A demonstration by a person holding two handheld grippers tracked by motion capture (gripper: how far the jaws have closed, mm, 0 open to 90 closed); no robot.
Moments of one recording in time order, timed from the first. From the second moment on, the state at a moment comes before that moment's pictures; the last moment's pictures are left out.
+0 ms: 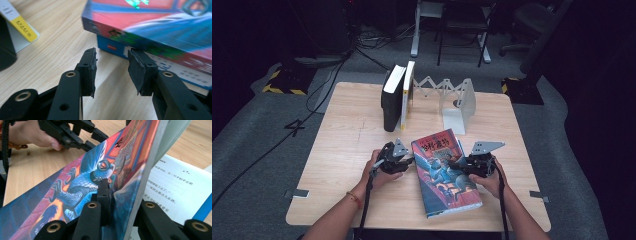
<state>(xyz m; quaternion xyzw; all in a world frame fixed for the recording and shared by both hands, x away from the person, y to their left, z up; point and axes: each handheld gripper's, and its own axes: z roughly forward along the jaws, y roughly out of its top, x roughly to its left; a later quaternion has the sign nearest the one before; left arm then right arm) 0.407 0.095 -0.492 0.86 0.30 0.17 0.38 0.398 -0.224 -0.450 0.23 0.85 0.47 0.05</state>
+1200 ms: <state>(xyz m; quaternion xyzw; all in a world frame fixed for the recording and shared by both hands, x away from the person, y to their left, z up) 0.431 0.093 -0.412 0.80 0.23 0.15 0.53 0.381 -0.231 -0.401 0.15 0.83 0.52 0.11</state>
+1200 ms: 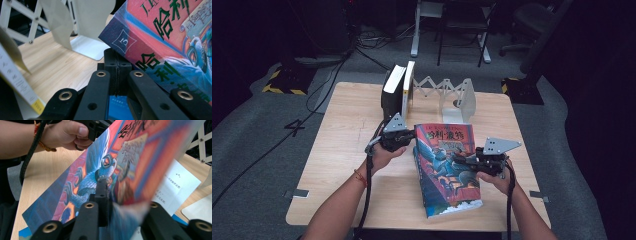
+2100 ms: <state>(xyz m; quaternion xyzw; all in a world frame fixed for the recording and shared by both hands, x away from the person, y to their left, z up) 0.410 0.086 -0.345 0.81 0.18 0.20 0.53 0.361 -0.217 -0.383 0.14 0.80 0.53 0.23</state>
